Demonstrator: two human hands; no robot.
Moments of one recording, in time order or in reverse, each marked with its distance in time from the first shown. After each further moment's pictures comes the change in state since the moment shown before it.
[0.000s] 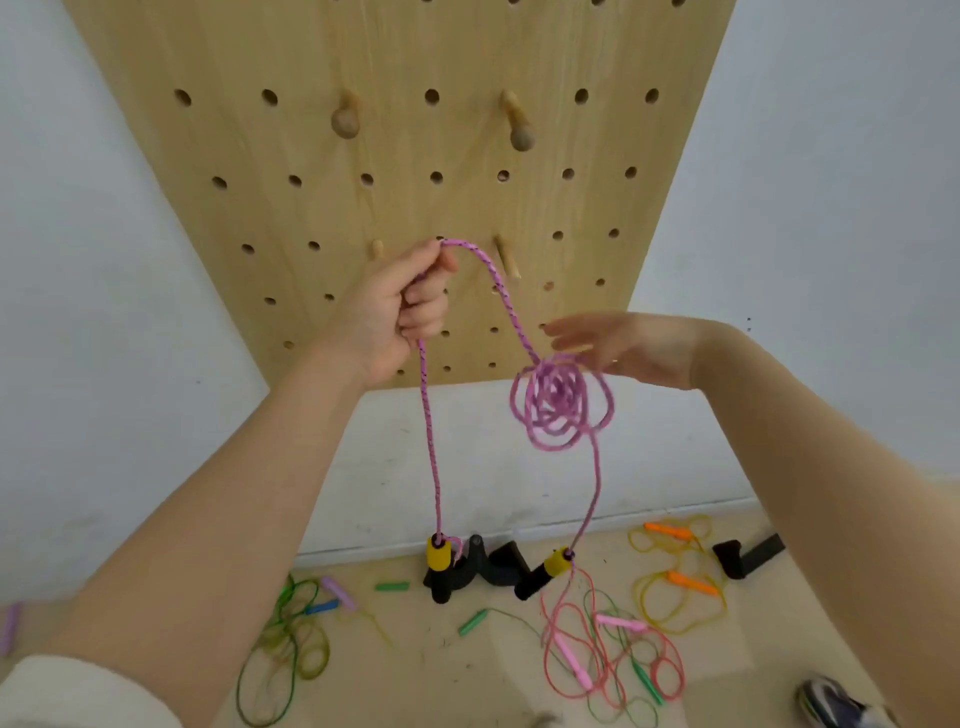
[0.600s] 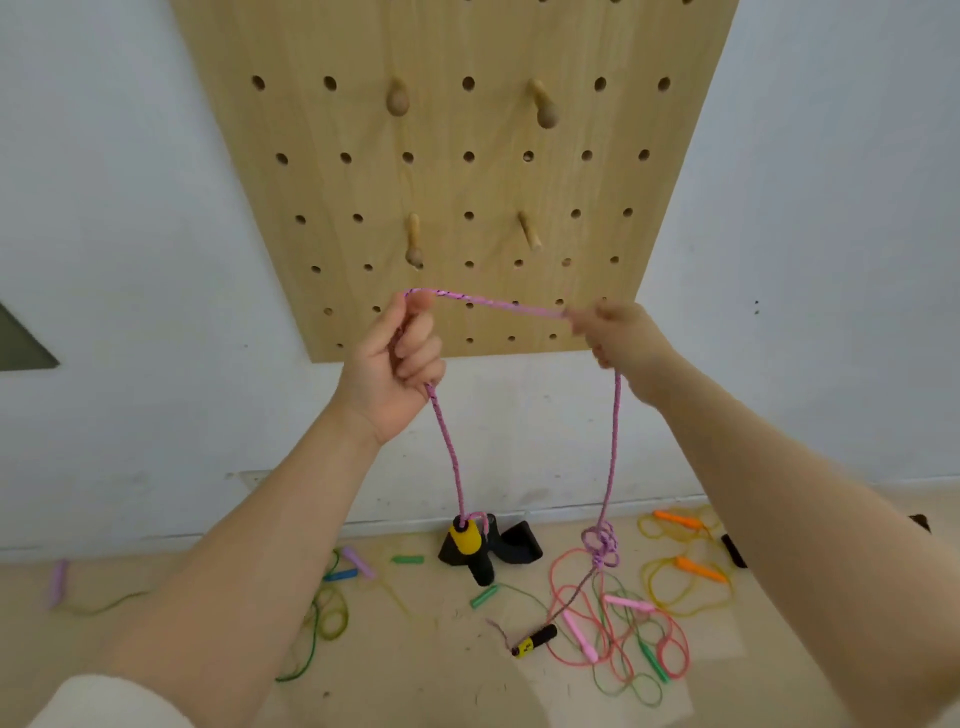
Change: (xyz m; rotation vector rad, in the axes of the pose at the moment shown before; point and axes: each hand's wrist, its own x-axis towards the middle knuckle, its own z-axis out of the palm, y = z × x) left_hand -0.102 -0.039 -0.003 -0.367 -0.019 0.026; right_hand -0.004 0.032 0.072 -0.005 0.661 -0.139
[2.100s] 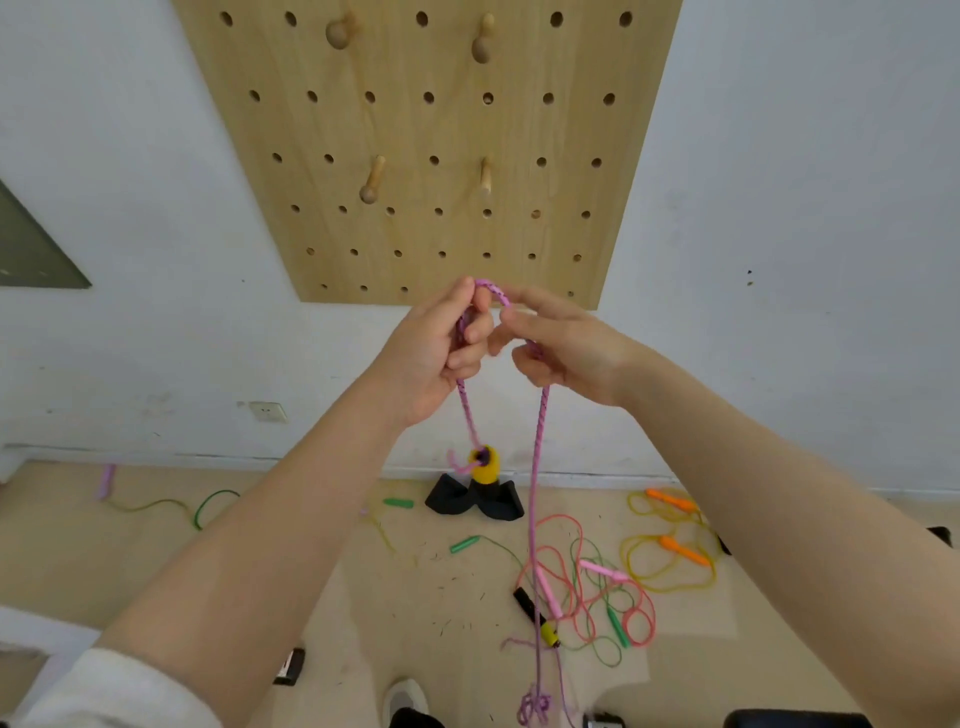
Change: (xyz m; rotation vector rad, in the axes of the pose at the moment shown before) left_hand -0.005 -0.107 0.119 0.362 0.275 -0.079; right_hand -0.063 0.031 -0.069 0.317 -0.757 -0.034
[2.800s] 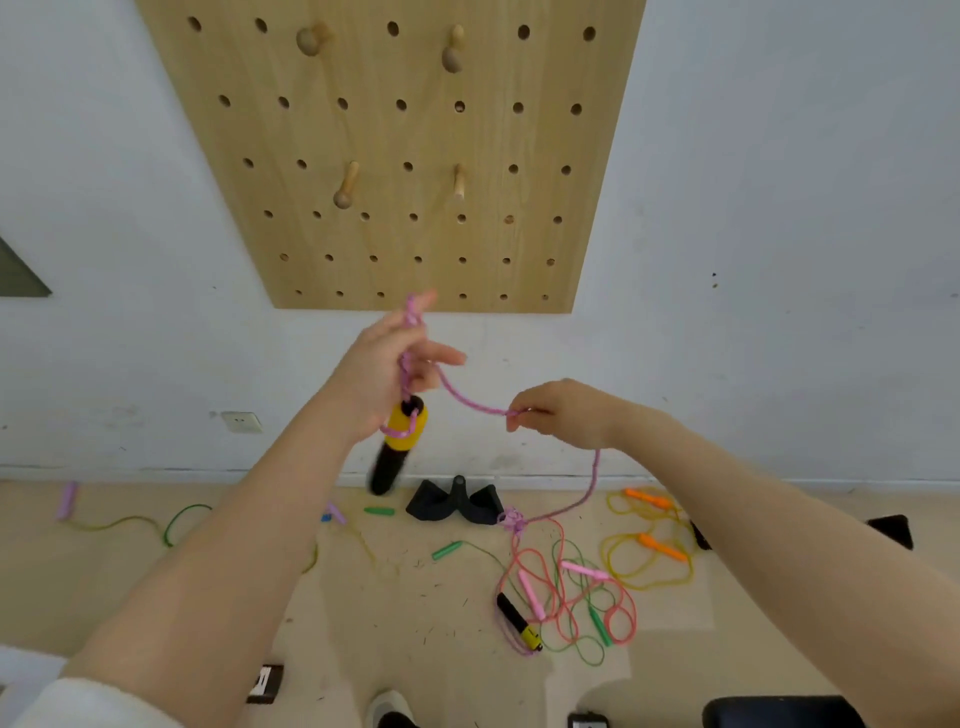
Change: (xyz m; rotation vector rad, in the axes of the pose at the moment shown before) left_hand -0.009 -0.012 -0.023 0.177 0.161 -0.008; right_hand -0.026 0.047 -0.011 -1.025 -0.029 0.178
